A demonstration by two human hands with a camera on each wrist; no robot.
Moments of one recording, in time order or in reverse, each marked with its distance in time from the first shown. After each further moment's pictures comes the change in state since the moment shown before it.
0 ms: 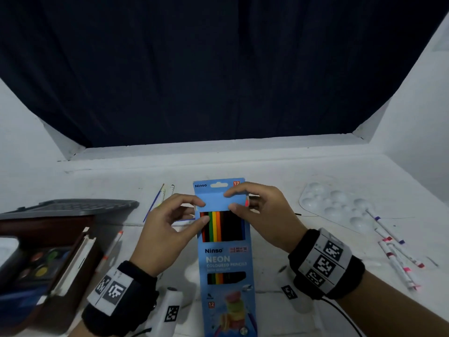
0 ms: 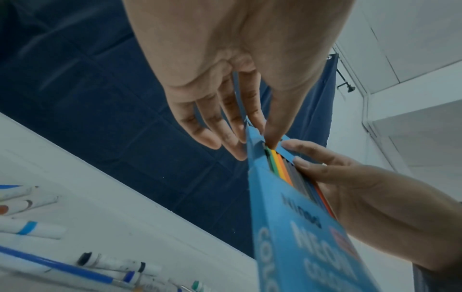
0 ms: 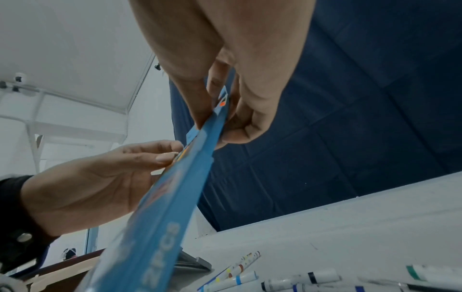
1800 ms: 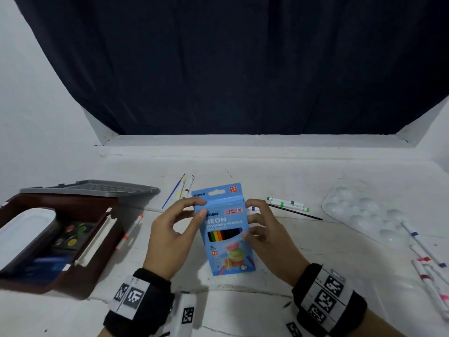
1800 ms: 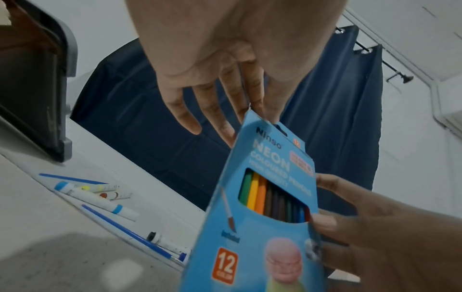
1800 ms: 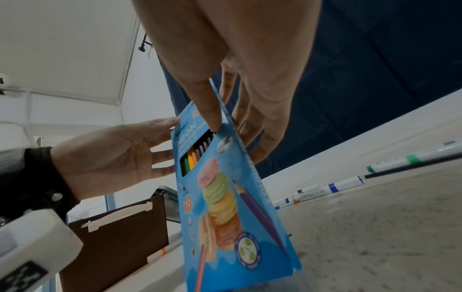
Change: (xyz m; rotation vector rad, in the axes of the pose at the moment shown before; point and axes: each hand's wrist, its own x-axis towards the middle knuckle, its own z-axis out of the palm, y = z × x) left_hand -0.025 -0.018 0.016 0.020 0.282 -0.127; right_hand -0.033 0.030 0.022 0.167 -0.163 0.277
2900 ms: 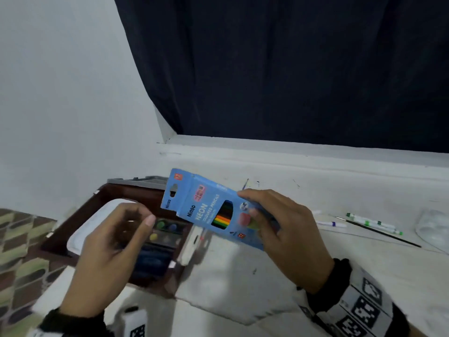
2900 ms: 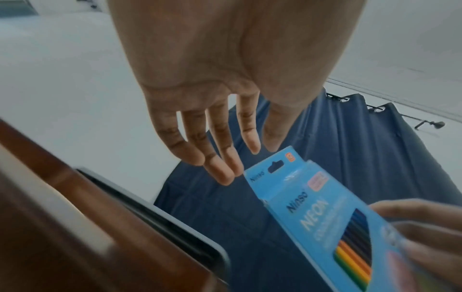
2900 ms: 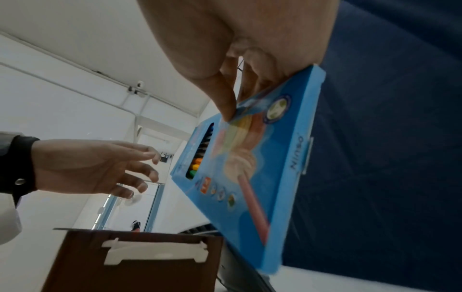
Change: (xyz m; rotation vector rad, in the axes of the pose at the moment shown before) left_hand -0.023 -0.019 -0.243 0.277 0.170 0.031; right_hand 0.060 -0.073 0.155 -0.601 0.198 -0.625
